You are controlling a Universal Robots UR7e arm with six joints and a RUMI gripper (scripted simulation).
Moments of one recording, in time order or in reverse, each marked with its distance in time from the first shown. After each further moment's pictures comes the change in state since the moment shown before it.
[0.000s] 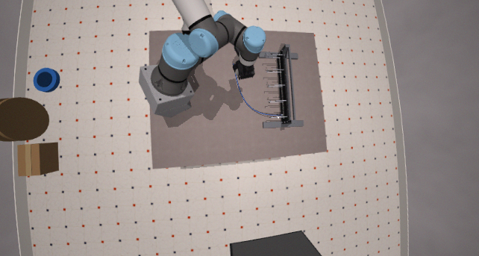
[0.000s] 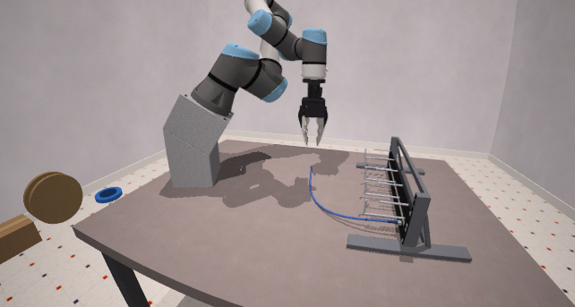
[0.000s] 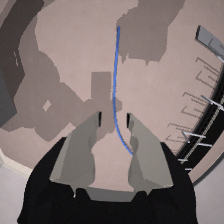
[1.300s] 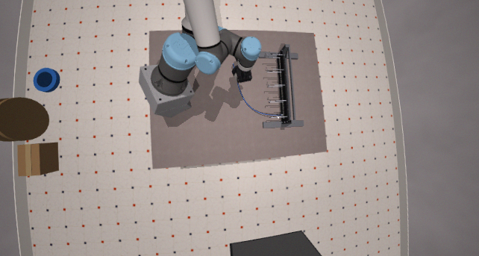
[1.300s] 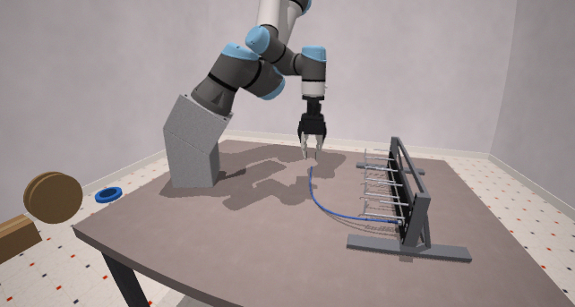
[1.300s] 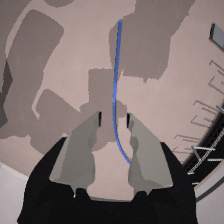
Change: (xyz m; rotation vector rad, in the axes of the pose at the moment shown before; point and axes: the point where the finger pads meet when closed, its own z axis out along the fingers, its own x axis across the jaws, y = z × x) arm -0.001 0.000 0.053 0.004 0.000 0.000
